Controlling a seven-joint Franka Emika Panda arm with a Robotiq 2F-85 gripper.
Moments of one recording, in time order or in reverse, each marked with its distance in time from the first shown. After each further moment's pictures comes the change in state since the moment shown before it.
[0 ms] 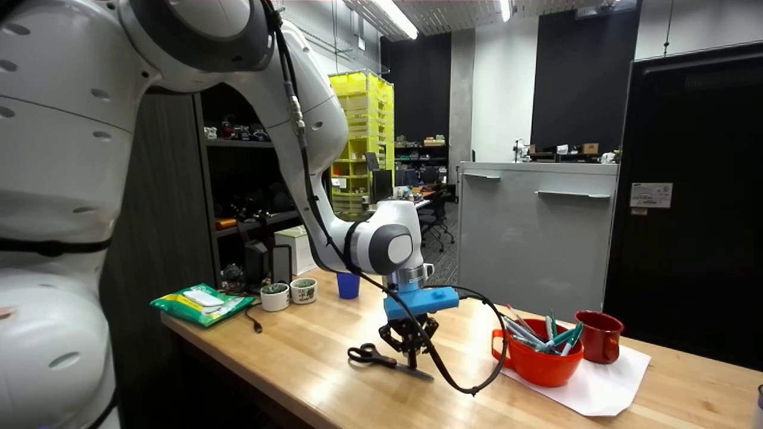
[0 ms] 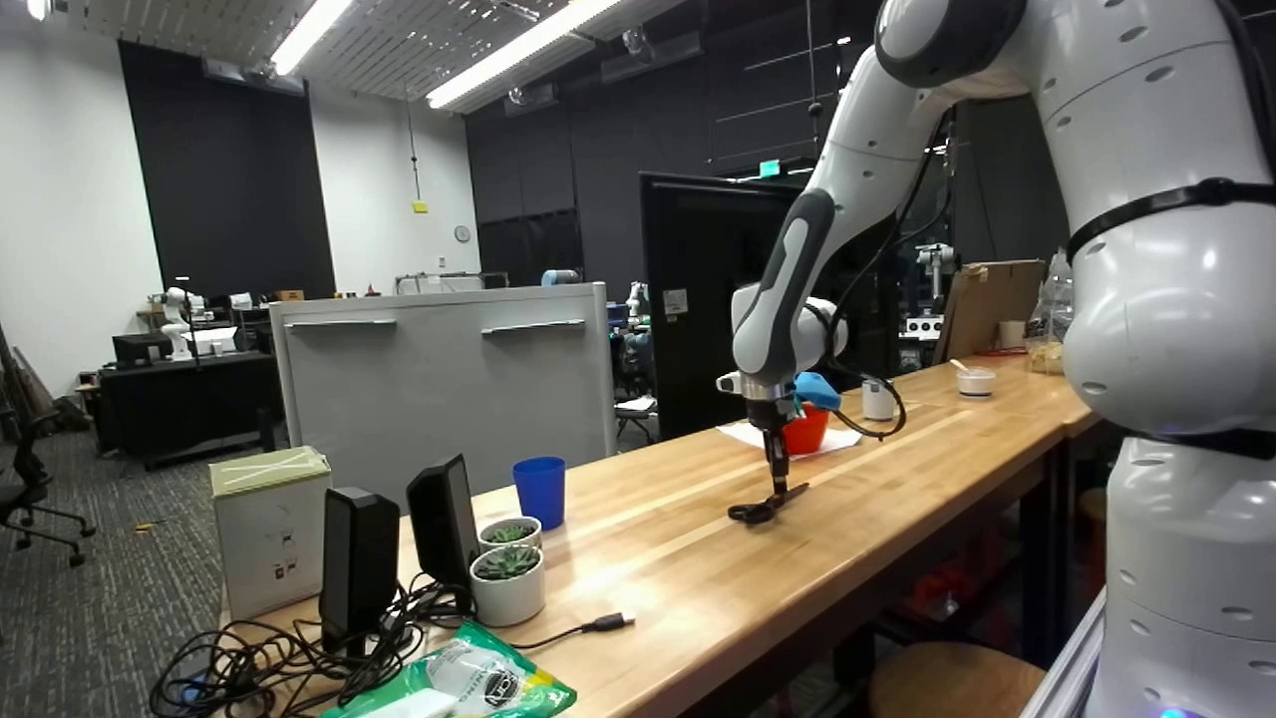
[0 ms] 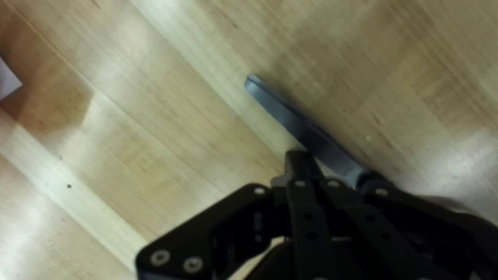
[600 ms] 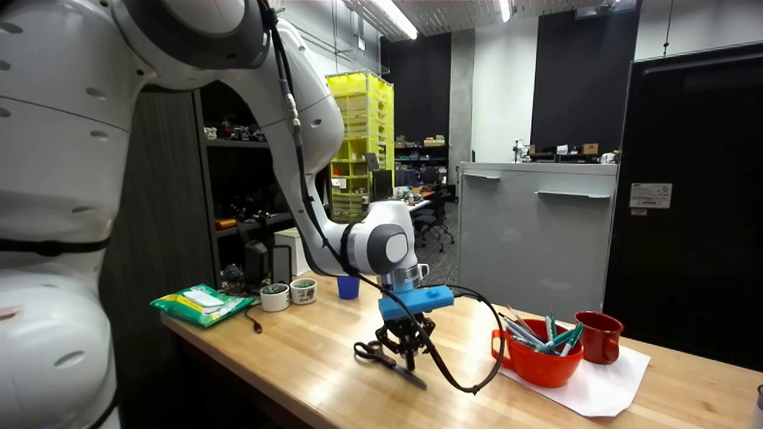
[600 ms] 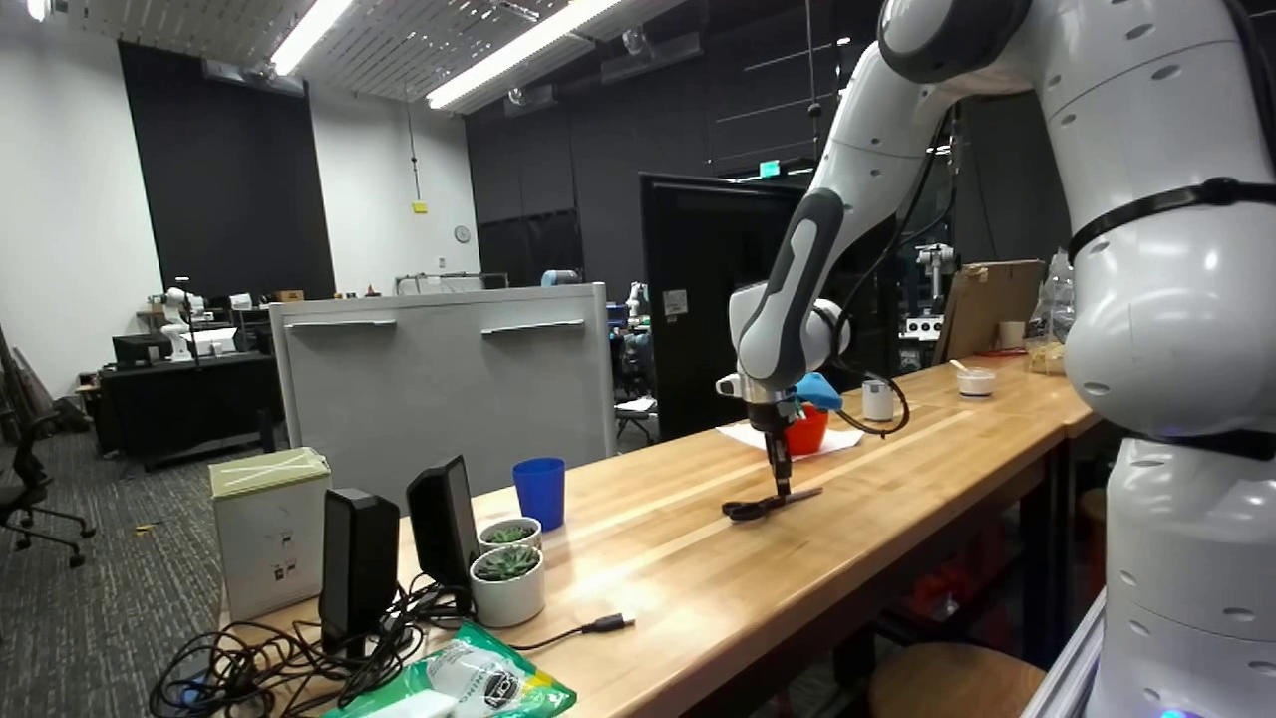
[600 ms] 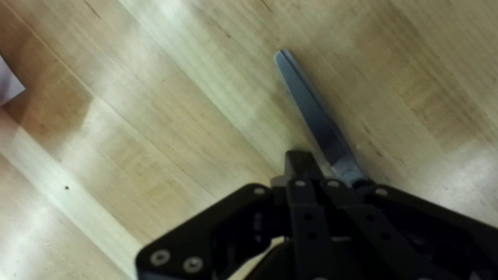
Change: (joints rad) arm 0.017 -0.018 -0.011 -0.026 -0.092 0.008 0.076
